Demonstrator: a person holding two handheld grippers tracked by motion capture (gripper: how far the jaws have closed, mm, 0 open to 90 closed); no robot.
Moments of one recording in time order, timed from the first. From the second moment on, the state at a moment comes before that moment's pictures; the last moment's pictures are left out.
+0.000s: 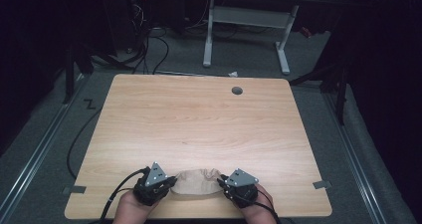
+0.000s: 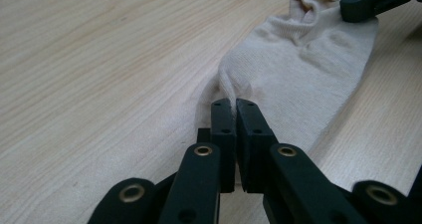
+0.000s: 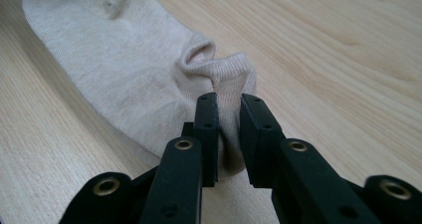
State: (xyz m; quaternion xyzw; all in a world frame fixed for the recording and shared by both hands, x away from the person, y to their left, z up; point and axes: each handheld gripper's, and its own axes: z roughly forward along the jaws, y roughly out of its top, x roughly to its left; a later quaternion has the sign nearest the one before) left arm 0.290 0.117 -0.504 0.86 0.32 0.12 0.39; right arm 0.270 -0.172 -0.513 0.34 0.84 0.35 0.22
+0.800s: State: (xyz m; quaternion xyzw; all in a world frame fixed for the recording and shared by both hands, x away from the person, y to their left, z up) left arm 0.298 0.118 -0.515 0.86 0.33 0.12 0.37; right arm 0.276 -0.176 -0.520 0.36 0.85 0.34 0.19
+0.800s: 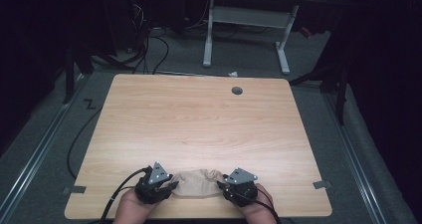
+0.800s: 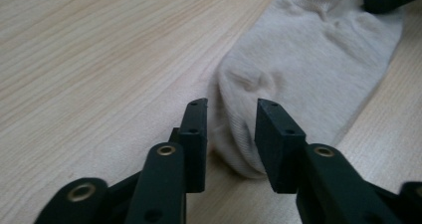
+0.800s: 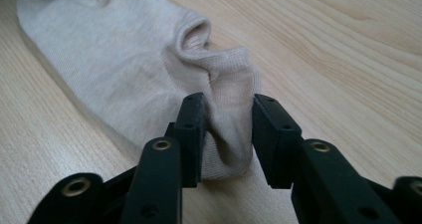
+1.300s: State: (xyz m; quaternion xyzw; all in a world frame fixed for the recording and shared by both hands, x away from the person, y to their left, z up) left arm 0.308 0.131 -0.509 0.84 0.35 0.14 0.39; right arm 0.280 -0.187 -0.514 0.37 0.82 0.38 0.21
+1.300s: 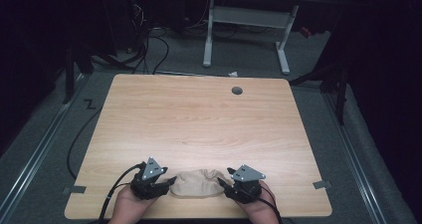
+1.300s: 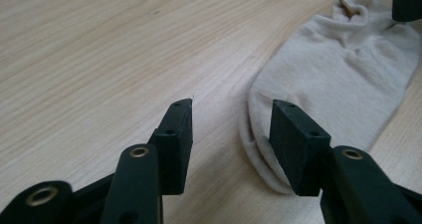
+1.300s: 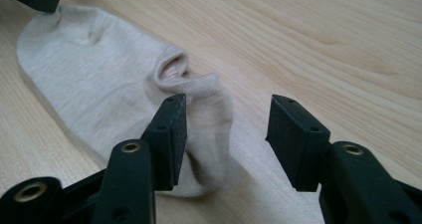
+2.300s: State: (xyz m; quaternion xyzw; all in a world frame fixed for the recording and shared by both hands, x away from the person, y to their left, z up) left arm 0.363 0.207 -0.522 0.80 0.44 0.19 0.36; right arm 0.341 -0.284 -0.523 0.49 0.74 0.37 0.28
